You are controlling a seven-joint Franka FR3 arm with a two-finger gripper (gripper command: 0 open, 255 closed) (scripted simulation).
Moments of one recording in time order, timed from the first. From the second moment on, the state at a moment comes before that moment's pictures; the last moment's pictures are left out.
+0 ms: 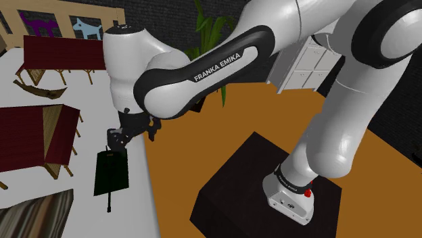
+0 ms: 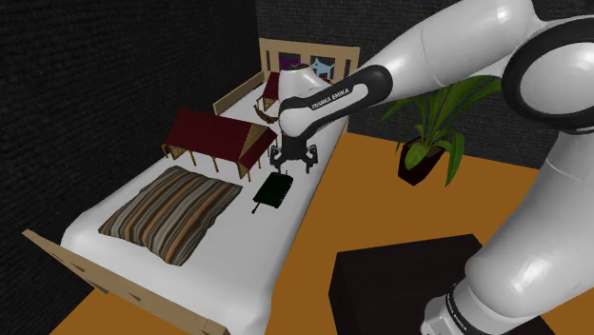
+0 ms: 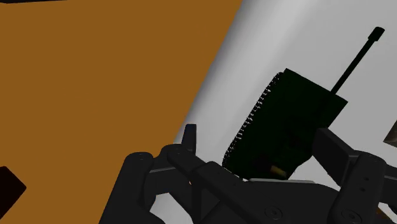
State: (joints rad) arm 0.19 0.20 0.51 -2.04 -0.07 2.21 0.80
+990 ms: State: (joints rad) arm 0.34 0.55 0.45 -1.77 -0.27 2.26 0.96
